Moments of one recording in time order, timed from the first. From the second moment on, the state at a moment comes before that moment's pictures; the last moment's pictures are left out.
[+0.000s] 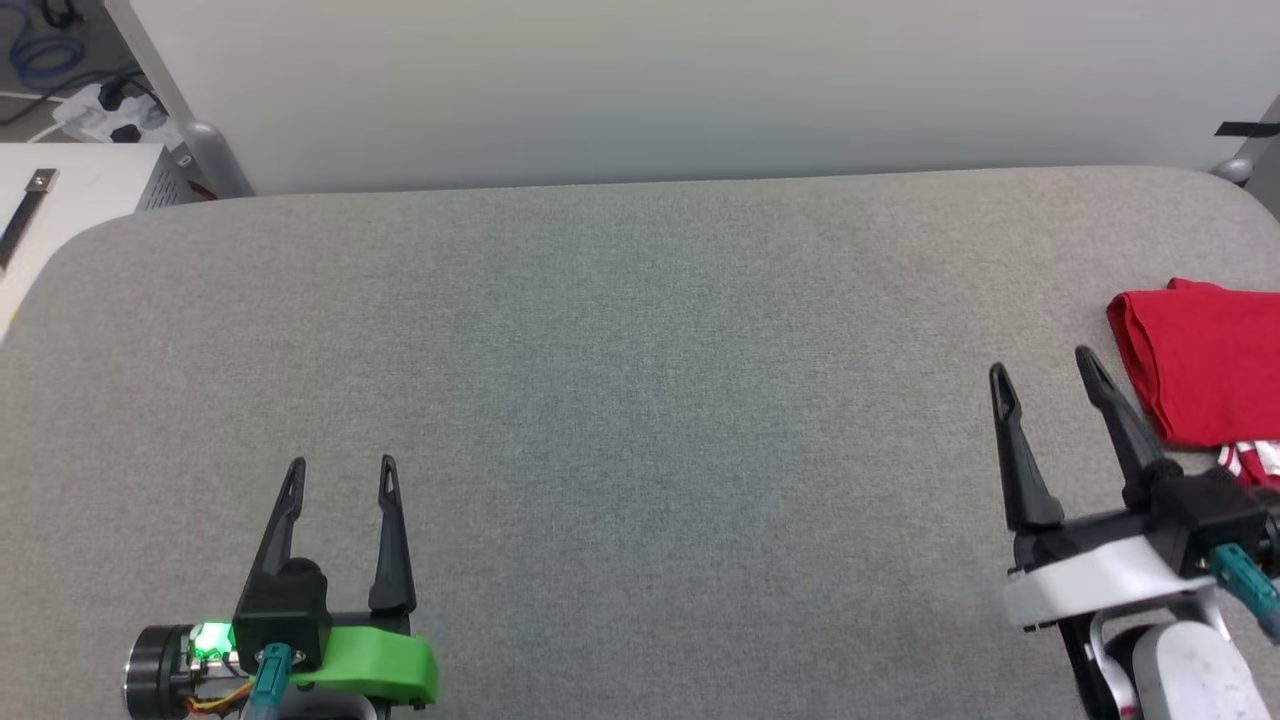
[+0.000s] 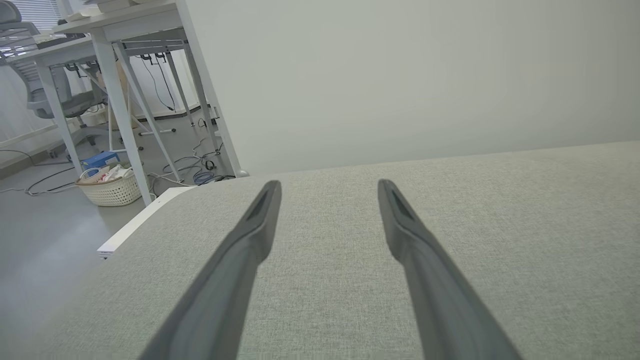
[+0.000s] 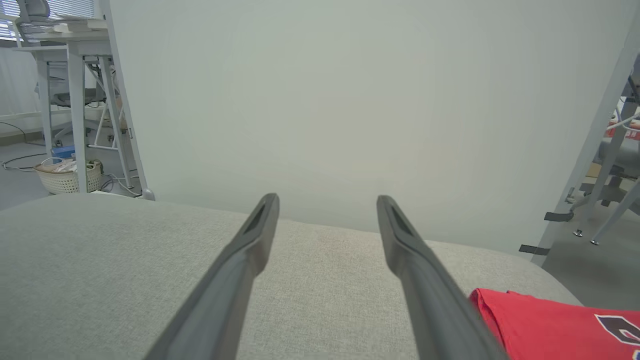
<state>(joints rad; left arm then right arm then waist) 0.05 0.15 -0.08 0.00 -0.05 0.13 -0.26 -0.10 -0.14 0.05 0.00 0.08 0.13 -0.26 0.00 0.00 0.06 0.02</state>
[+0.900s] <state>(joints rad) 0.11 0.10 -0.03 0.02 -0.06 0.03 -0.26 0.15 -0.06 0.01 -0.07 0.11 0.13 -0.26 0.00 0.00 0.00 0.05</state>
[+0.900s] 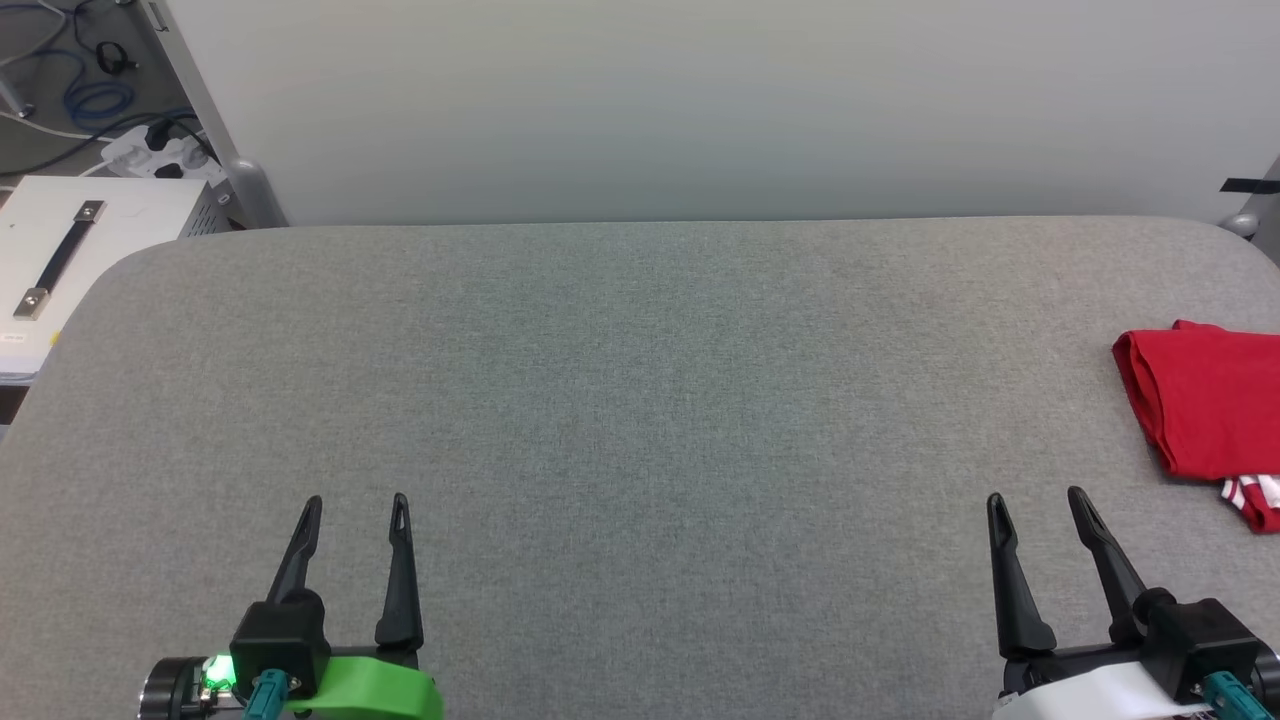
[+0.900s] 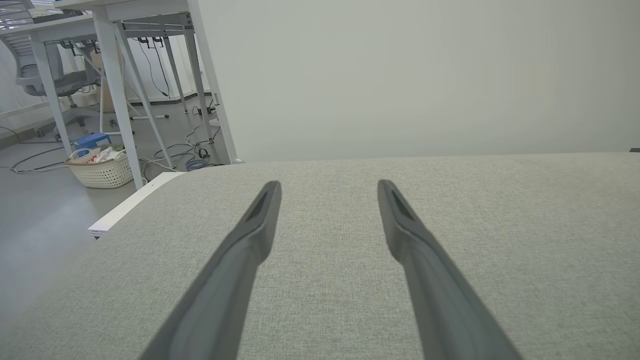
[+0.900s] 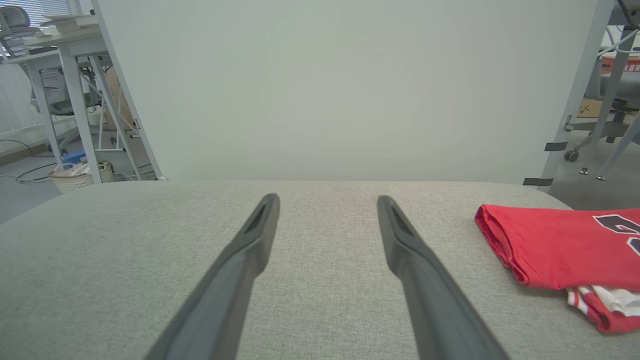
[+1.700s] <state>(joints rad) 0.12 0.08 -0.01 0.02 -0.06 0.01 -0.25 0.16 -0.05 0.02 -0.05 0.12 0.13 -0.25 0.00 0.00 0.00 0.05</state>
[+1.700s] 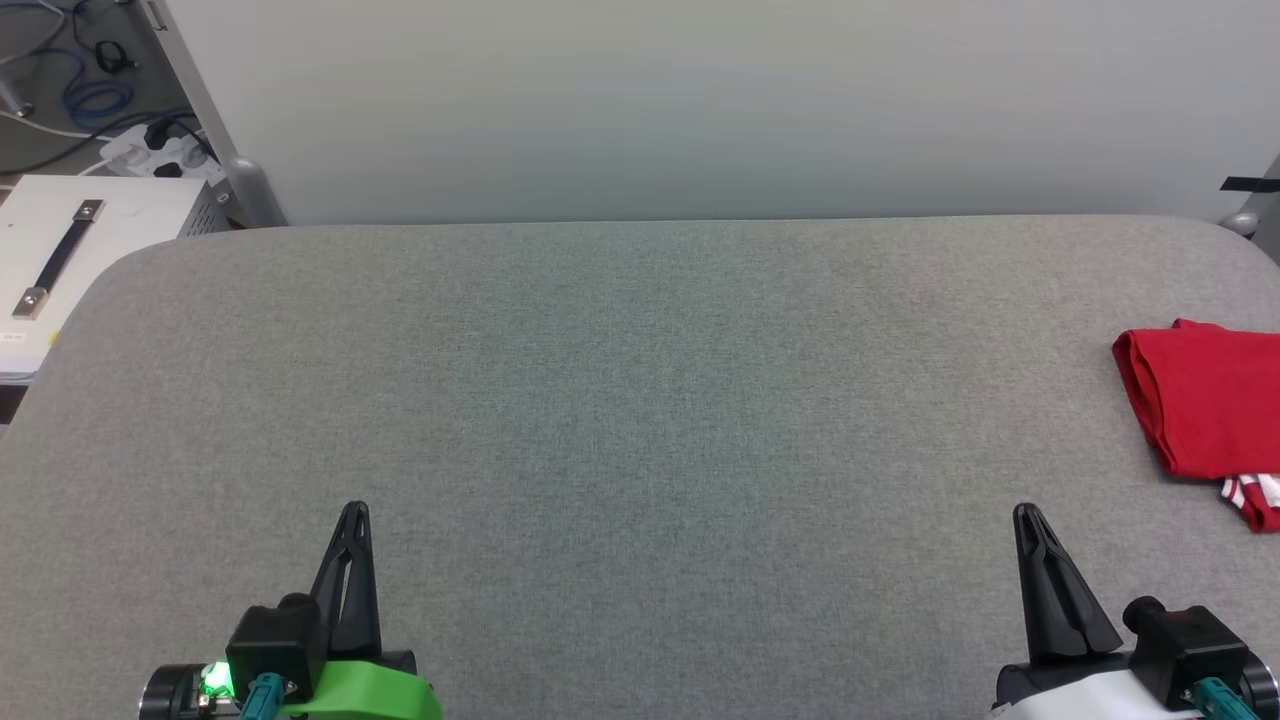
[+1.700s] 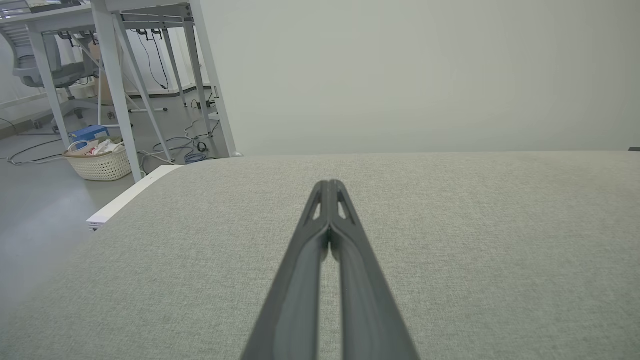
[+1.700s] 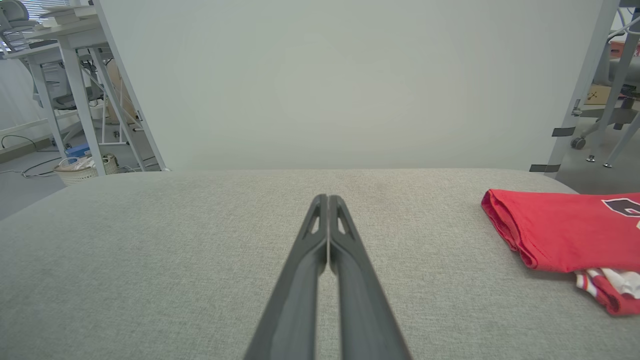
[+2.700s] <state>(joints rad) 0.10 0.08 -0.01 0.02 -0.05 0.01 -0.18 0.13 -0.05 0.01 -0.04 0.09 0.13 -0.18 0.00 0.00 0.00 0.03</state>
